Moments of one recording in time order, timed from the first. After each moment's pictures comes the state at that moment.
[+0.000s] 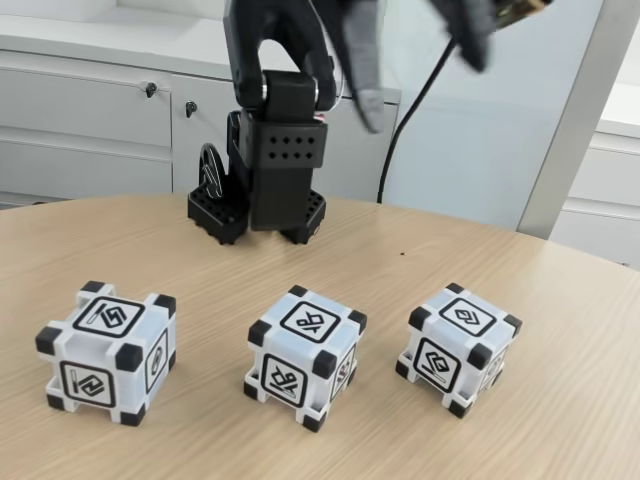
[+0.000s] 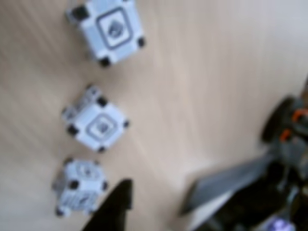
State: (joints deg) arm -0.4 143.3 106.3 87.5 -6.8
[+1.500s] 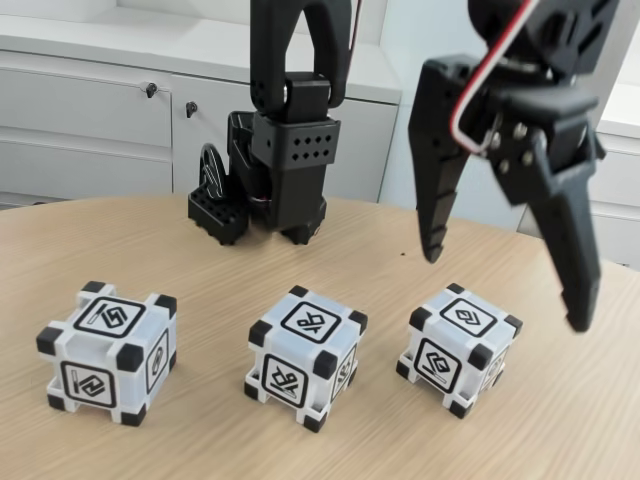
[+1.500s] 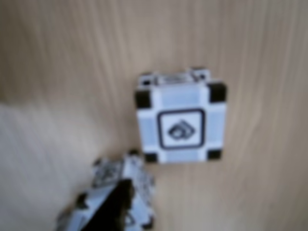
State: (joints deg) arm -13.9 97.6 94.4 87.4 -9.1
